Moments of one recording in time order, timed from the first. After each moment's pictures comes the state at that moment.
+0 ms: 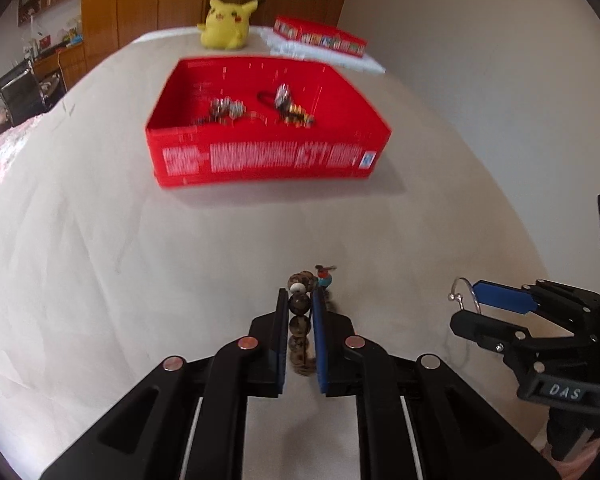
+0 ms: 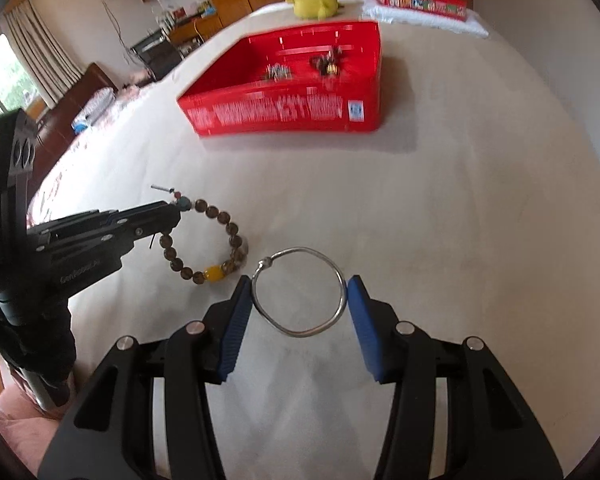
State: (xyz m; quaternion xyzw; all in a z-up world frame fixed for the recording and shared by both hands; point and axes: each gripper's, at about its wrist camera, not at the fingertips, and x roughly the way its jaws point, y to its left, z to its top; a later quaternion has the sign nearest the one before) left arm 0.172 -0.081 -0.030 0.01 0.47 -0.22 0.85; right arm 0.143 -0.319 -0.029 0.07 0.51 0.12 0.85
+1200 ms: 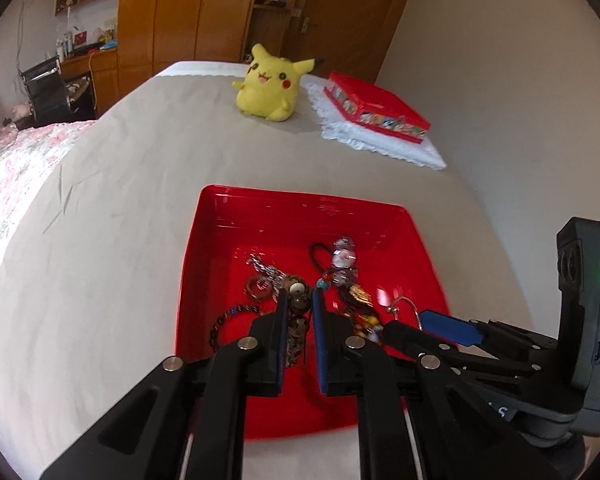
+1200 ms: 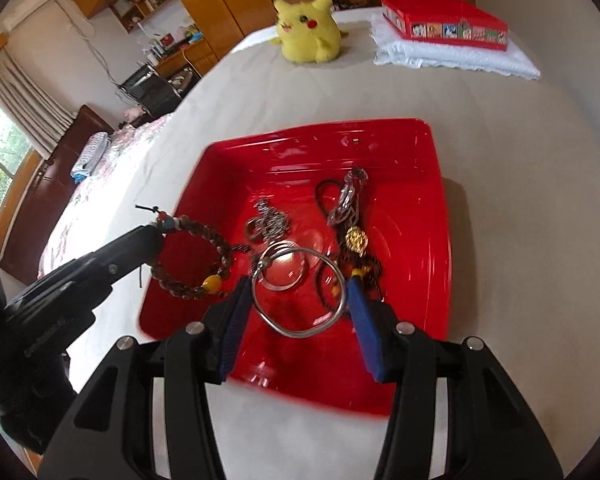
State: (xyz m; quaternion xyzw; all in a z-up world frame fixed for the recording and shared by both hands) left arm 0.402 -0.097 0.017 -0.04 0.45 -0.16 0.88; right arm 0.400 -0.310 -0.017 0.13 0.51 0.11 0.84
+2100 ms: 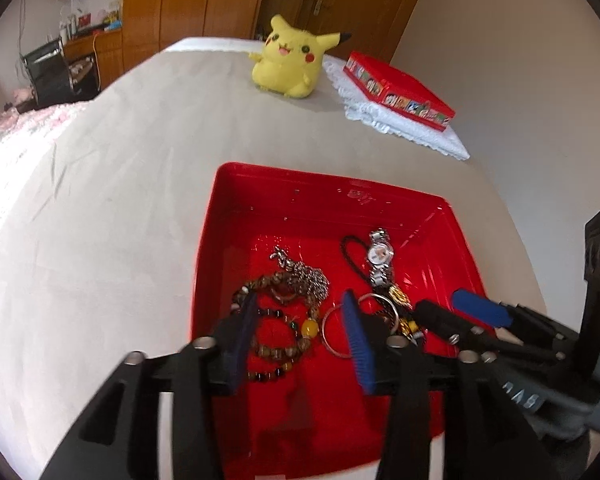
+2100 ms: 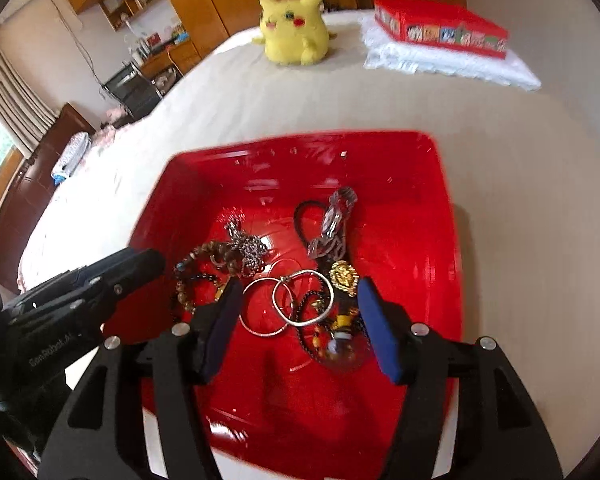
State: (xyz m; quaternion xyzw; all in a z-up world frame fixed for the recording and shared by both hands) left arm 0.420 -0.082 -0.011 -0.05 0.47 -0.15 0.87; right arm 0.419 -0.308 -0.029 0.11 0.50 0.09 0.86
